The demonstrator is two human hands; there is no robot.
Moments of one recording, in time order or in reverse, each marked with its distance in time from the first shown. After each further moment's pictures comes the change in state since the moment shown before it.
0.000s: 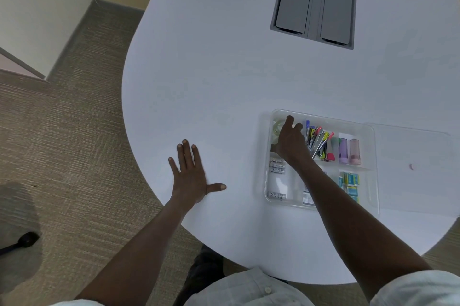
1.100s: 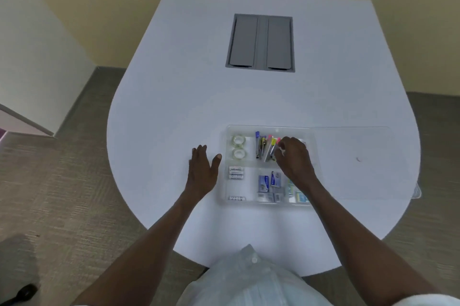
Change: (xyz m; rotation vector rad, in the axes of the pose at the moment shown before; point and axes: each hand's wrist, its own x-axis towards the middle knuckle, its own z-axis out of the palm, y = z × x) left_hand -0.044 0.158 -0.059 -0.599 0.279 0.108; right_hand -0.068 0.135 -0.080 0.243 0.351 -0.203
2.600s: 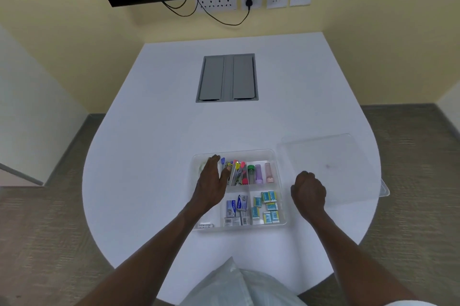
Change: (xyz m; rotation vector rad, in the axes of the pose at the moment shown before) left_hand -0.010 0.121 0.059 0.025 -0.039 0.279; right_hand -0.038 0.123 -0.053 -0.335 -0.007 0.343
